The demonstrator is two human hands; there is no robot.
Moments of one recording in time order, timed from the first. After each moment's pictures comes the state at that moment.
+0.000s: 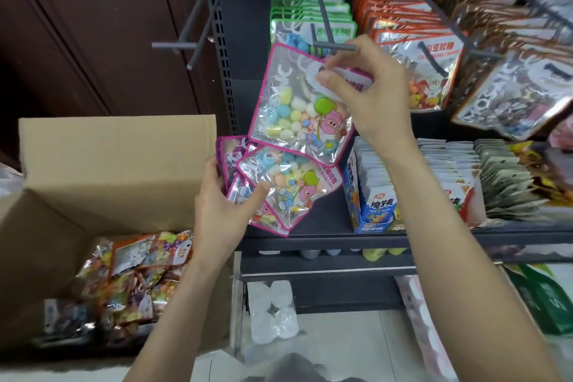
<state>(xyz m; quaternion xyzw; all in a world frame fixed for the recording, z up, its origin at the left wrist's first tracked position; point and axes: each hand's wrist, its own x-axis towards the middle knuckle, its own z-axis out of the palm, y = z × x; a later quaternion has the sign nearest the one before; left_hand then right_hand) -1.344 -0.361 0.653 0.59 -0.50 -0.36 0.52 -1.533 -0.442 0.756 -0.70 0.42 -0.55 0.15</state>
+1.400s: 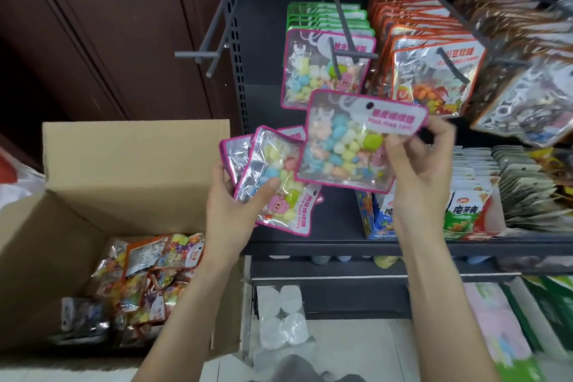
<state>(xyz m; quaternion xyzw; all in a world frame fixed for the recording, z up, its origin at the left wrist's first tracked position) -1.343 -0.363 0.667 0.57 -0.44 -0.43 0.56 -1.543 -0.382 0.697 -0.49 0.40 -0.70 0.33</state>
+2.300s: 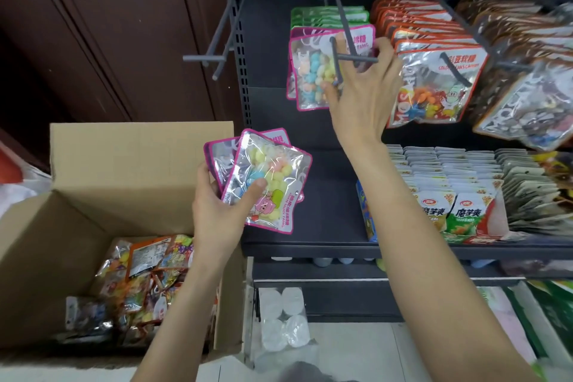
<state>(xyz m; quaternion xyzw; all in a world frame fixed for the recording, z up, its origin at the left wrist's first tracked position) -1.327 -0.361 0.663 0.61 -0.43 -0.37 0.56 -1.505 -0.510 0.712 -0.62 0.66 -0.38 -0.21</state>
